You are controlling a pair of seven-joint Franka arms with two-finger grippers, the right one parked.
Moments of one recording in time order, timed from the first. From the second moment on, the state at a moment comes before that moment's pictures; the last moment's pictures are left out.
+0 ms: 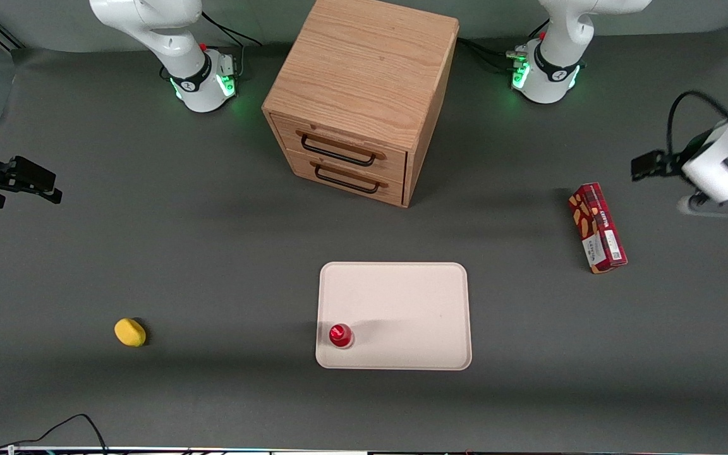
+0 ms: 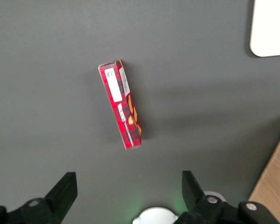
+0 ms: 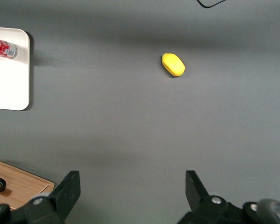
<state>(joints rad) -0.15 0.05 0.12 -1.73 0.04 1.58 0.06</state>
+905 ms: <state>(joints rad) -0.13 0.11 0.21 -2.31 0.04 2.35 0.02</state>
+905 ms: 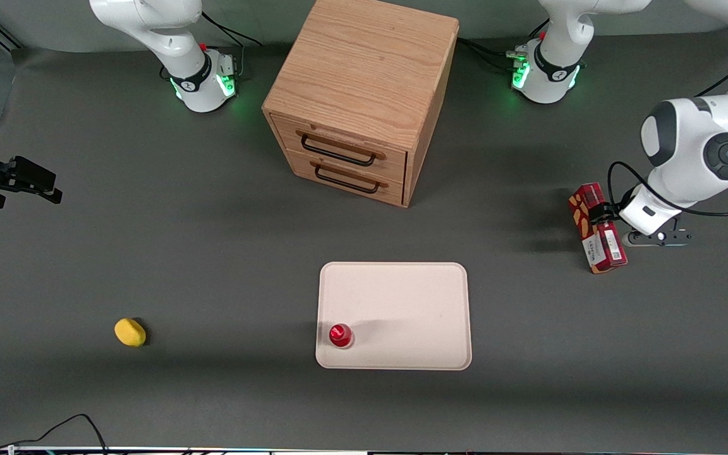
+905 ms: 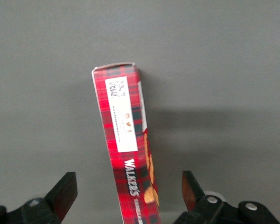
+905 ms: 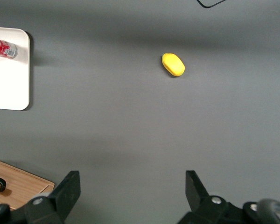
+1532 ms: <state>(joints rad) -0.13 0.26 0.22 -2.33 -0.07 2.55 0.01</state>
